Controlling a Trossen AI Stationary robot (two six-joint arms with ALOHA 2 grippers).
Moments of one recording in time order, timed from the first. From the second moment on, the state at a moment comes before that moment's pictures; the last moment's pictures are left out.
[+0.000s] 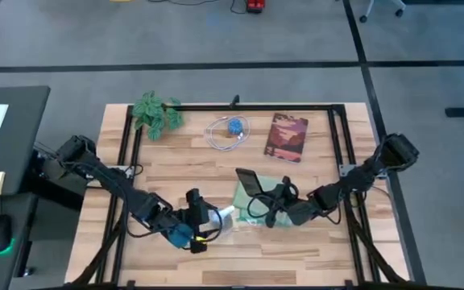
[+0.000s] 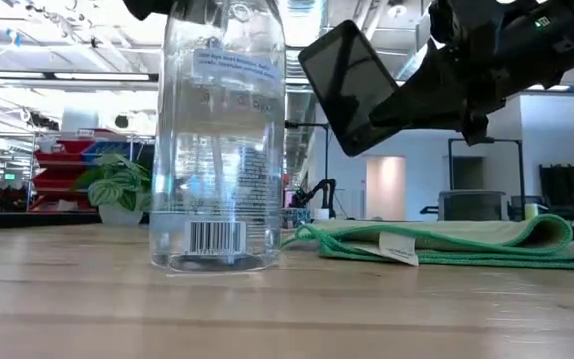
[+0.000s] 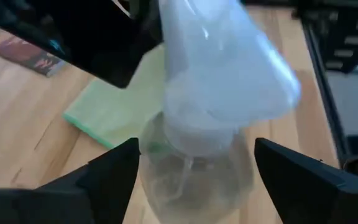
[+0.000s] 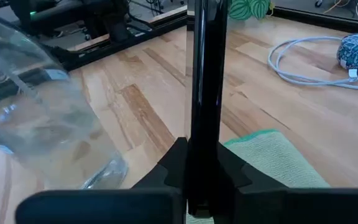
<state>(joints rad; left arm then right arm) -0.62 1.52 1.14 -0.39 -0.65 -0.54 0.50 1.56 0.62 0.44 0.83 0.62</state>
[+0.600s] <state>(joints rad) -0.64 1.52 1.11 -0.63 -0.58 -0.38 0.50 1.56 0.62 0.43 0.83 0.62</state>
